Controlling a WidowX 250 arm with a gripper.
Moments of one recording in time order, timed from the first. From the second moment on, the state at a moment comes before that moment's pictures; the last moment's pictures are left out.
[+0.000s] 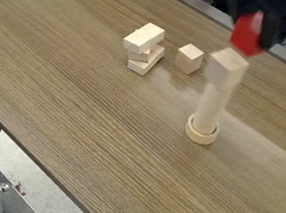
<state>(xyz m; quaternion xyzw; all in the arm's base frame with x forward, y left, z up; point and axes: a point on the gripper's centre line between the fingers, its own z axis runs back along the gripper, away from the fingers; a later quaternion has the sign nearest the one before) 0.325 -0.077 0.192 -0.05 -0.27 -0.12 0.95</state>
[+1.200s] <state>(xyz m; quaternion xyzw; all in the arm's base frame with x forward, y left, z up) 0.391 -0.029 0.110 0.06 -0.27 -0.09 0.96</state>
